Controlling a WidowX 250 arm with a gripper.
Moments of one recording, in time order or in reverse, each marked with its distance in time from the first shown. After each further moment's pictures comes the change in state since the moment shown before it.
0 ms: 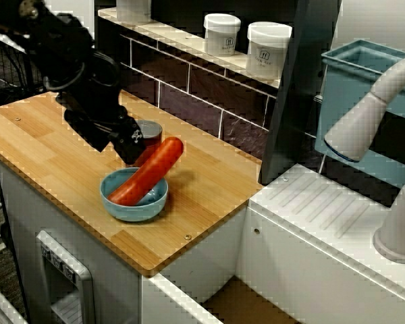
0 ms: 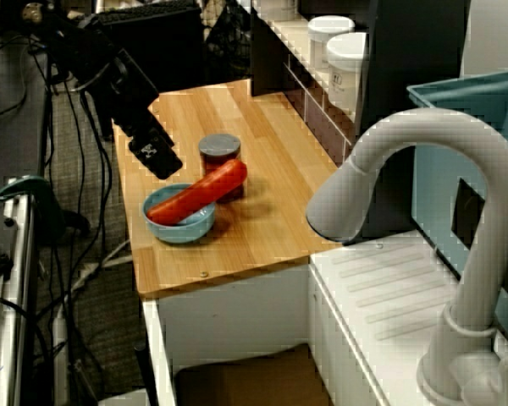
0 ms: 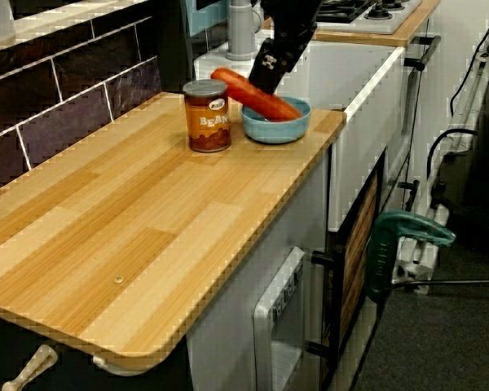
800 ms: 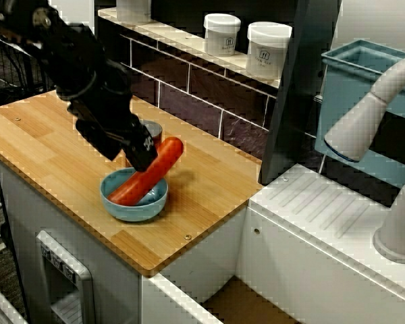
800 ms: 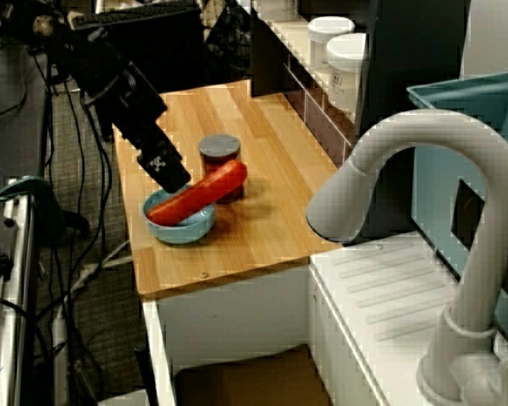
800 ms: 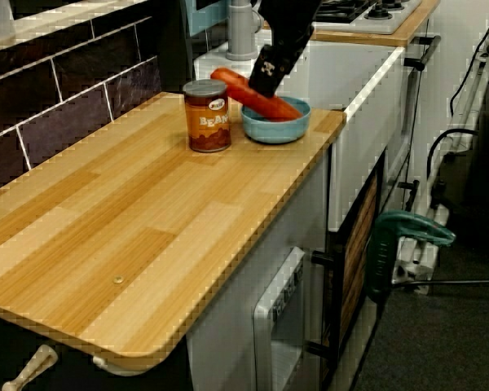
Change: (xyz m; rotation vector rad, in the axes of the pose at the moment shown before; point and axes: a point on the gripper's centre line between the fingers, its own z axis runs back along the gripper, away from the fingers) arm -0.003 -0.011 -0.013 -0.034 -0.007 0.026
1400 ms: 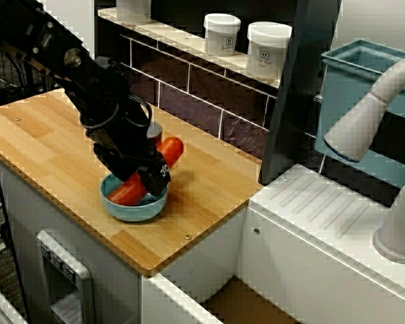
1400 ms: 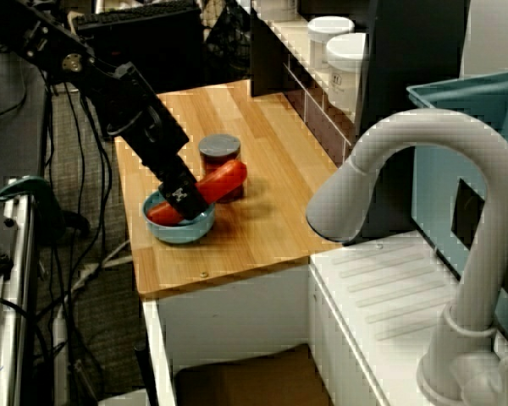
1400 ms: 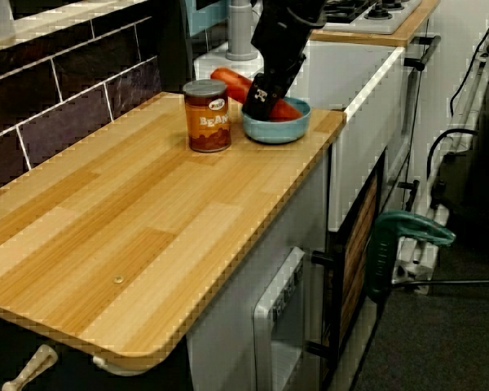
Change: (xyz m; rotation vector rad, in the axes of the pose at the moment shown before) arm -0.004 -0.003 -0.032 0.025 0.032 -0.004
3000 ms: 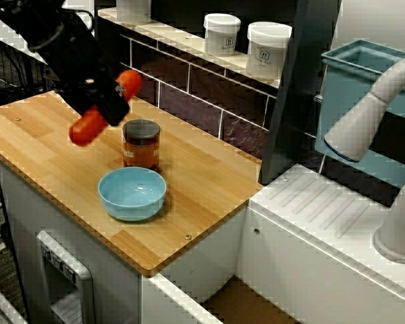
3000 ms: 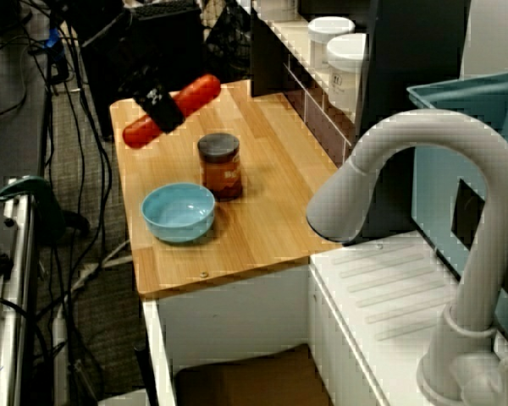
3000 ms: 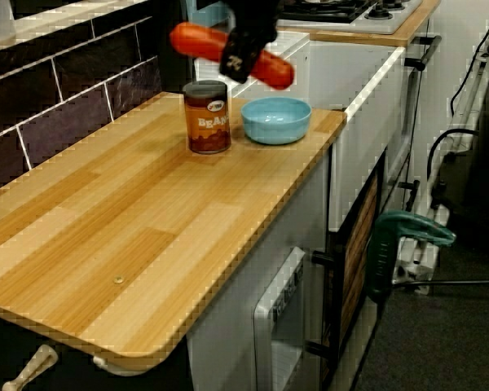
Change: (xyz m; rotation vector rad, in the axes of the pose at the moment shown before) arm 0.031 0.059 0.061 -0.118 -0.021 0.123
